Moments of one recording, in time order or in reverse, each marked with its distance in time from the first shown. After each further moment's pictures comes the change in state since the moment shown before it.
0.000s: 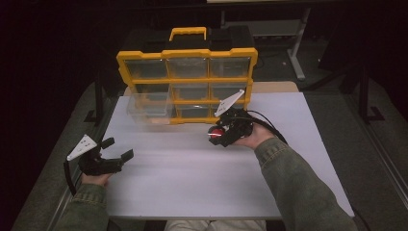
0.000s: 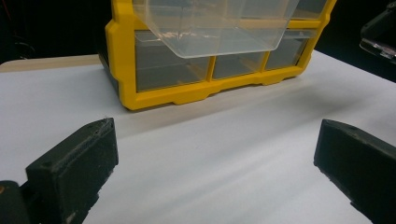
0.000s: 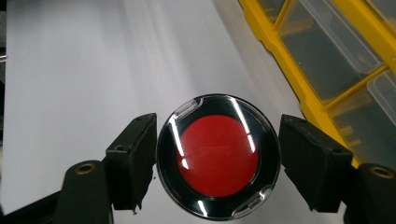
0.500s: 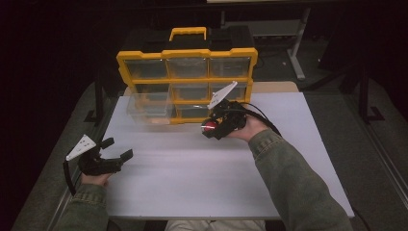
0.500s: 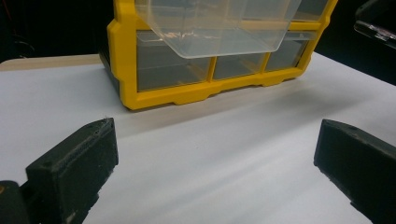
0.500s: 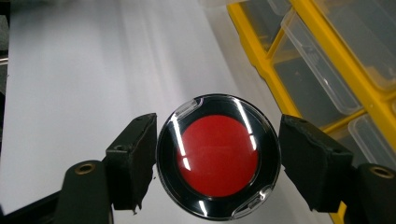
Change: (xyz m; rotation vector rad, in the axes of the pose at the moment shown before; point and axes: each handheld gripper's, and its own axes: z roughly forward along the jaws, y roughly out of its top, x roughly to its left) left arm 0.001 0.000 -0.001 -0.005 -0.002 -0.008; right arm -0.005 0.027 0.000 -0.019 -0.003 -0.033
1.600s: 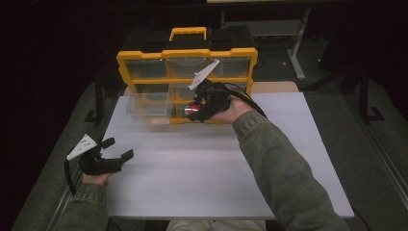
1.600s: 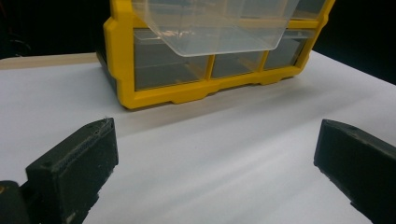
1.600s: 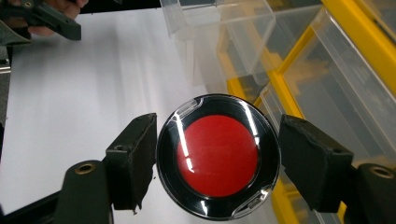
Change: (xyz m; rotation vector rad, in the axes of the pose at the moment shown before) left arm 0.001 0.000 0.003 0.010 -0.018 0.009; right arm -0.008 0.064 -0.004 -0.034 -0.016 -0.049
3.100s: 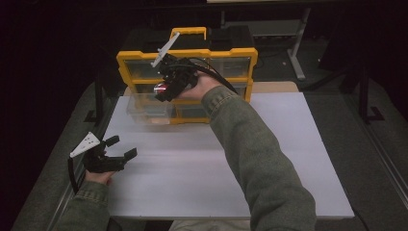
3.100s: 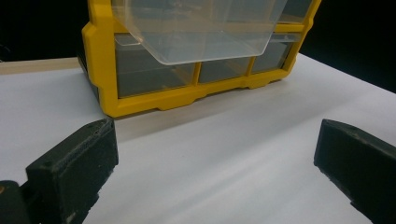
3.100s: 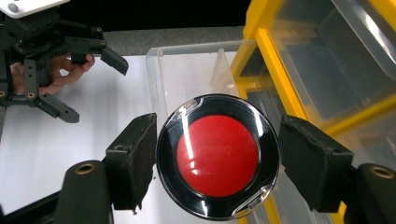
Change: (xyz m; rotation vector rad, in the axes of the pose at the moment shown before) left arm -0.002 0.003 0.008 -0.012 -0.044 -0.006; right arm -0.002 0.098 0.016 -0.008 -0.005 -0.101
